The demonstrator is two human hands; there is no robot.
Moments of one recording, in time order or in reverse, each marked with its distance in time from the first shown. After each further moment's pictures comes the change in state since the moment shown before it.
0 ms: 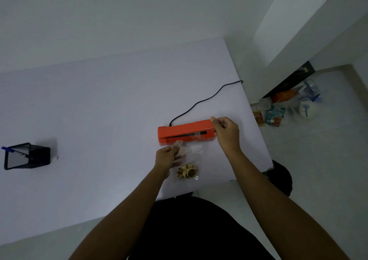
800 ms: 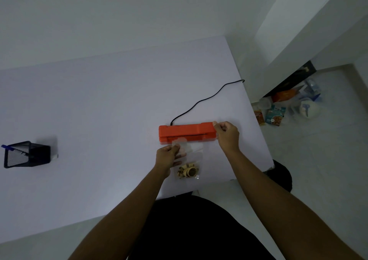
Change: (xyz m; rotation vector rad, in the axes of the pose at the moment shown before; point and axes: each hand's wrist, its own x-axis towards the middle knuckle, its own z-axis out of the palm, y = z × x) left_hand -0.001 0.002 0.000 -0.019 -0.001 -0.005; right_hand 0.017 0.040 0.011 -0.097 0.011 0.063
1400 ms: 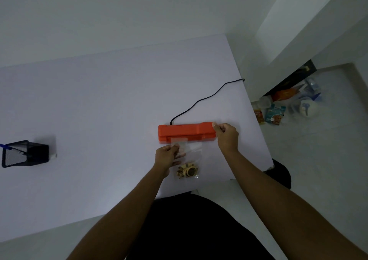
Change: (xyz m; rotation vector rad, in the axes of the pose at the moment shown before) left_hand -0.001 0.001 0.000 0.003 0.009 -0.009; right_hand 0.002 0.006 0.003 -0.085 0.019 -0.049
